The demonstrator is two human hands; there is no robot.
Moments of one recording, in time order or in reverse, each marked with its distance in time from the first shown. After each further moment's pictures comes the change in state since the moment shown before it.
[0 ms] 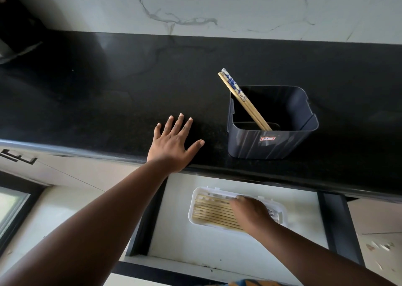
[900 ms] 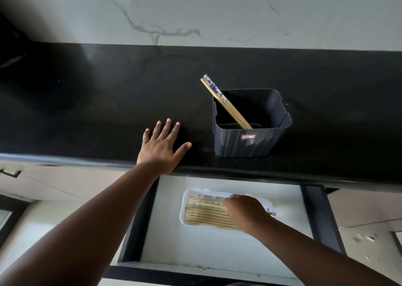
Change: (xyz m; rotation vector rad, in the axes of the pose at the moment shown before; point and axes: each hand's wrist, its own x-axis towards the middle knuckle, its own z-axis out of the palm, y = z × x) left_hand -0.002 0.003 -0.003 -0.002 -0.003 -0.009; right_hand -0.024 0.007 -0.024 0.065 -0.037 -0.037
